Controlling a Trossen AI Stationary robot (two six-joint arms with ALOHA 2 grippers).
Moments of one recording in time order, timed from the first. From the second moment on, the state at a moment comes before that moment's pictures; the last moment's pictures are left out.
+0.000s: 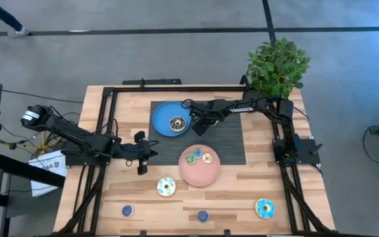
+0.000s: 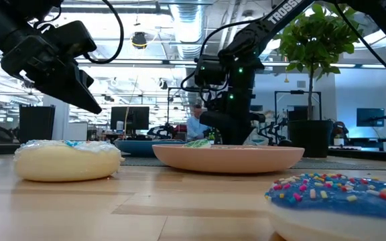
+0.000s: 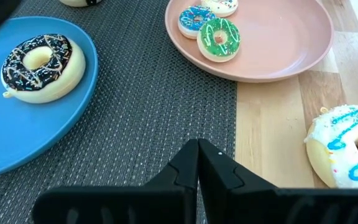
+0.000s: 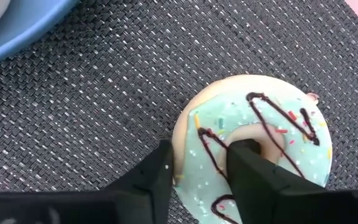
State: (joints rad) left arm -0.29 1.05 0.36 0.01 -0.36 -0.27; right arm -0.29 2.04 1.39 -0.71 0.21 0.44
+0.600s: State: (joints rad) left arm -0.29 1.05 0.36 0.01 -0.36 -0.27; right arm -0.29 1.97 1.46 -0.72 0.22 0.41
